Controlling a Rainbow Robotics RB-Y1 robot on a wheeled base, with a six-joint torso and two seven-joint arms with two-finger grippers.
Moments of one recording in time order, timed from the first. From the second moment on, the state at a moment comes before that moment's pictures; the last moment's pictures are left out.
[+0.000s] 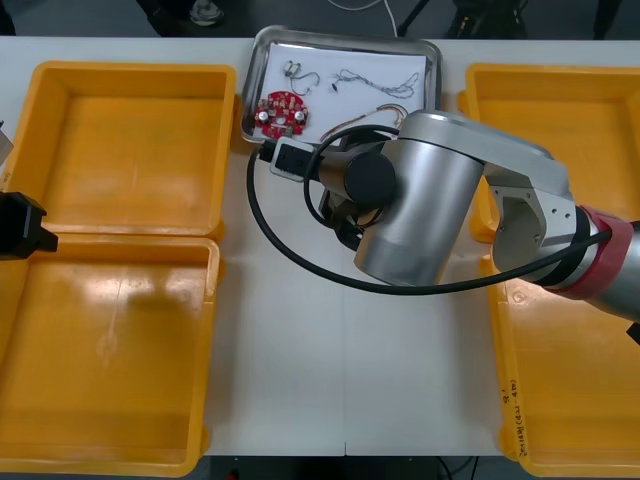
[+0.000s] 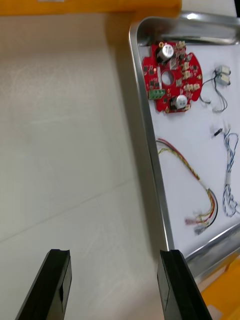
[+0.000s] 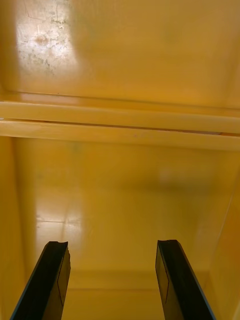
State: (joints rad) right arm -0.93 -0.57 0.90 -1.97 -0.31 1.45 1.58; left arm -0.28 0.85 0.22 -2.13 0.93 1.91 -1.14
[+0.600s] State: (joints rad) right arm -0.73 -0.54 0.54 -2.26 -0.48 1.92 1.32; left arm -0.28 0.85 0.22 -2.13 0.93 1.91 -1.14
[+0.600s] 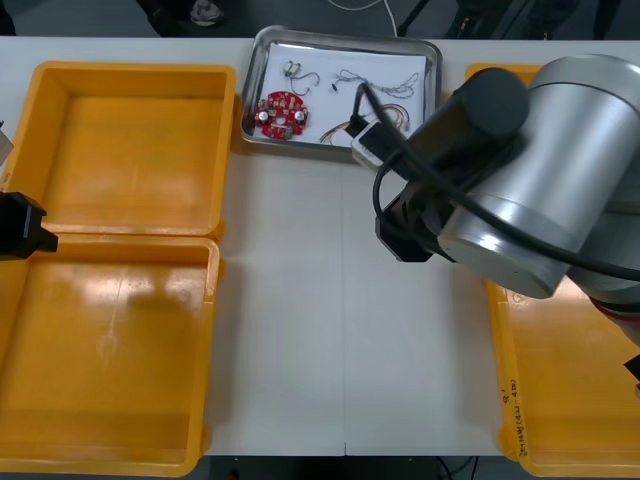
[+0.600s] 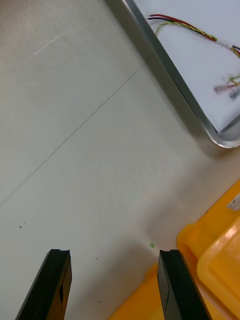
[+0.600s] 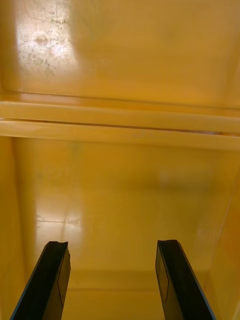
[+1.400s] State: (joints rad) right arm -0.39 -0.71 -0.05 -2.31 -0.73 1.92 1.11; left arm -0.28 0.85 0.22 -2.13 0.93 1.91 -1.14
